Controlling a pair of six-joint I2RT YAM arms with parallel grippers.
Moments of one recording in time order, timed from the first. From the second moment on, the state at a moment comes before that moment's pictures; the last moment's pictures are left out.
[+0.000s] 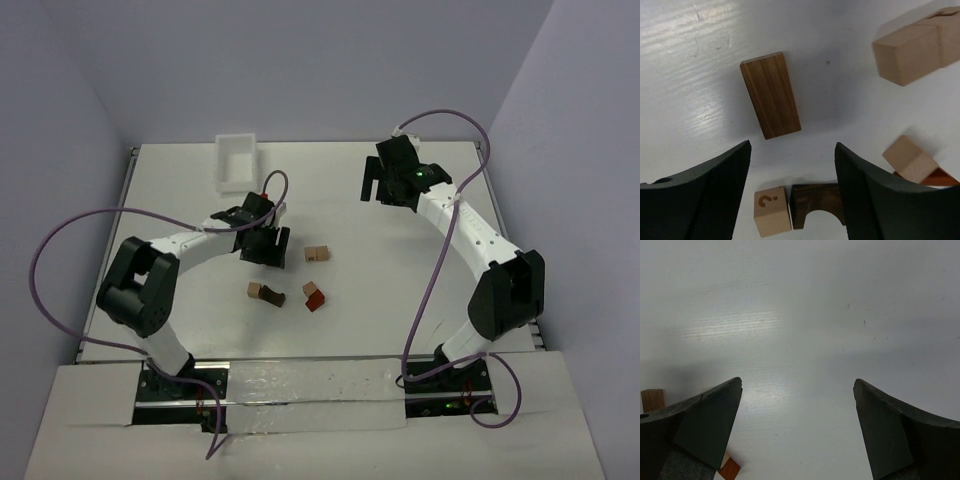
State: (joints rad) left arm -0.53 1.67 1.04 -0.45 0.08 -0.24; right arm 0.39 1.59 1.45 -0.73 0.32 0.45
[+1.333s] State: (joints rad) left arm -0.51 1.74 1.00 -0.33 0.21 0.31; right arm 0.37 1.54 1.36 -0.65 0.23 0.43
